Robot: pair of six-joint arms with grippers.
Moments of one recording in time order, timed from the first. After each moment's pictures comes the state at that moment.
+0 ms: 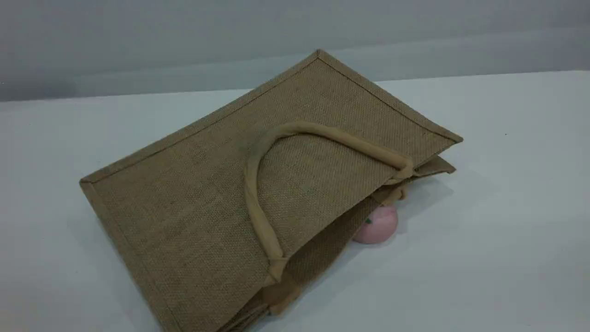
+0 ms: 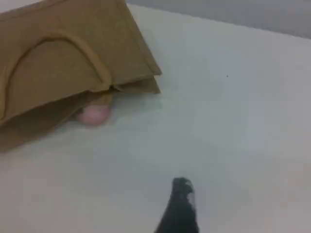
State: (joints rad) left arm -0.20 0.24 -0.50 -0.03 1.08 0.05; right arm 0.01 0.07 -0.51 0.13 1.07 -0.17
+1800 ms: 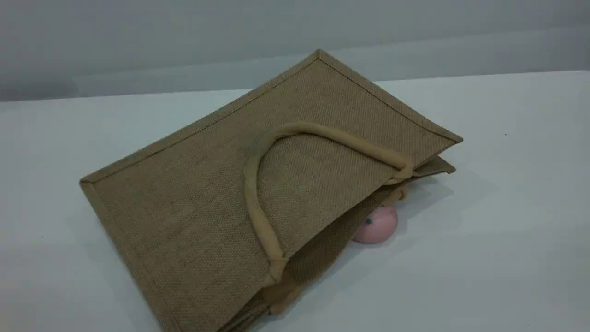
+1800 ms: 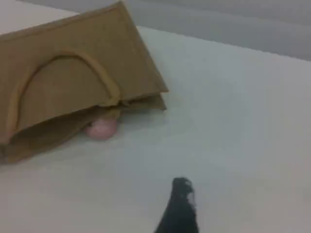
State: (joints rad) left arm -0.01 0.00 -0.51 -0.02 1.08 0.04; right arm 0.04 0.00 -0.51 0.14 1.07 -0.17
